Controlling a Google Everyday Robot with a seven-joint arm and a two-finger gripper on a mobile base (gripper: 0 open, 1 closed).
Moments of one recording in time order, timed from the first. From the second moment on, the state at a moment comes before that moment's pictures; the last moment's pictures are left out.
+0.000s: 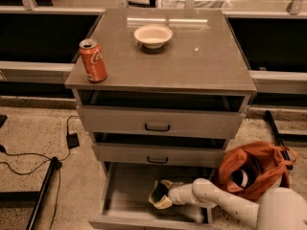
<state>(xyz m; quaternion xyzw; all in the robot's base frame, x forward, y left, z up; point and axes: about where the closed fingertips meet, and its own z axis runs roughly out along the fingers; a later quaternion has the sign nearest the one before) 0.543 -0.041 0.199 -0.52 0.73 0.24 0.36</state>
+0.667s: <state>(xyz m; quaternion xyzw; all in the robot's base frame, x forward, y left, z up) 0.547 -0.033 0.163 -0.51 0.74 0.25 0.35</state>
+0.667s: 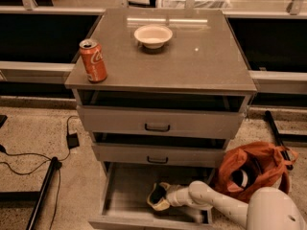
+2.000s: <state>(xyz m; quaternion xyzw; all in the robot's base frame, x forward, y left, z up) 0.546 -0.031 0.161 -0.52 0.74 0.24 0.35</state>
